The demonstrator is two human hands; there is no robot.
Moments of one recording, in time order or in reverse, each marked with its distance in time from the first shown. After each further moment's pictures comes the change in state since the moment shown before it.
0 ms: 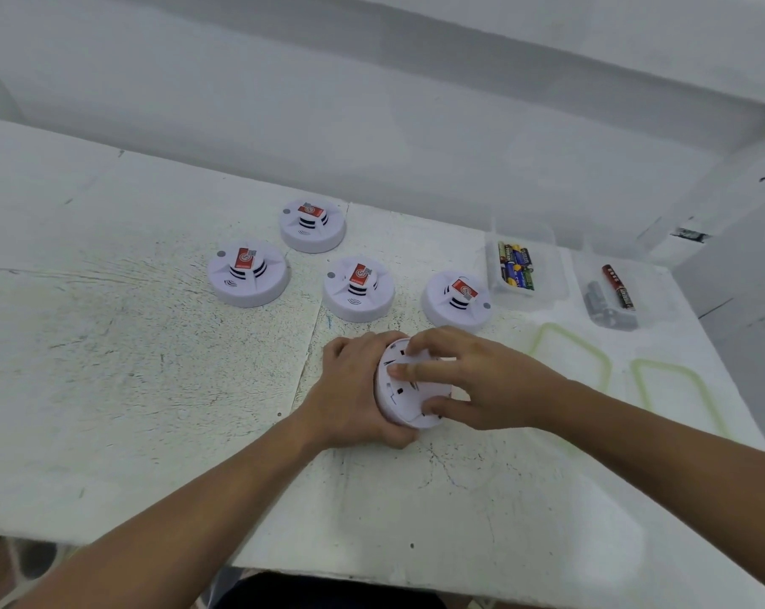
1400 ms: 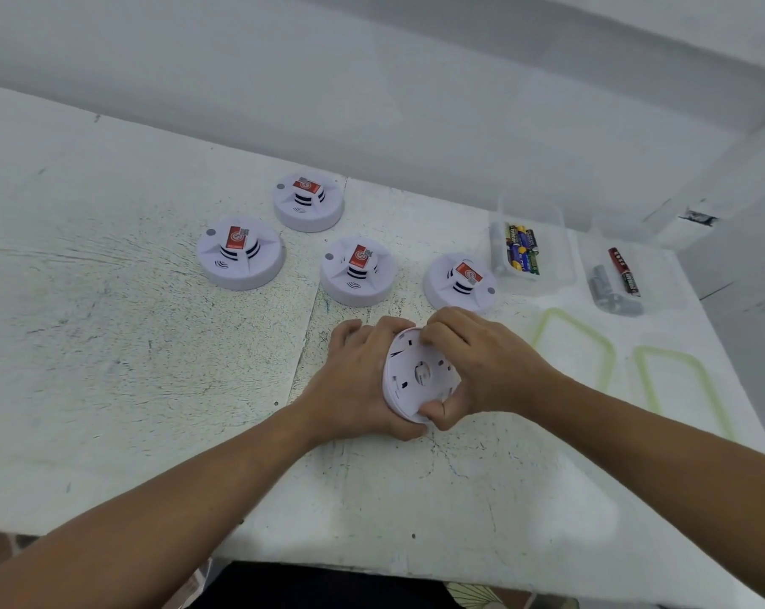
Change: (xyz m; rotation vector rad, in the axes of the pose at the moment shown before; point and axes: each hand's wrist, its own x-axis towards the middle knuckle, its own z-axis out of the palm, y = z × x) left_hand 0.004 -0.001 0.002 0.031 -0.010 0.066; right_hand 0.011 0.003 0.014 -0.180 0.182 0.057
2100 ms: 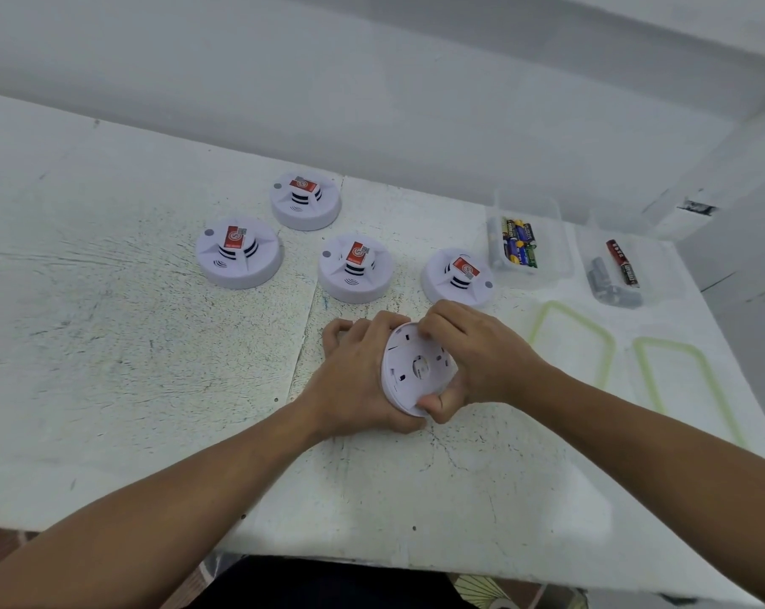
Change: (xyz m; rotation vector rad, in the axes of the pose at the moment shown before) left_hand -0.002 0.007 0.000 0.009 0.049 -0.037; right_hand 0.001 0.000 0.008 0.082 0.076 0.033
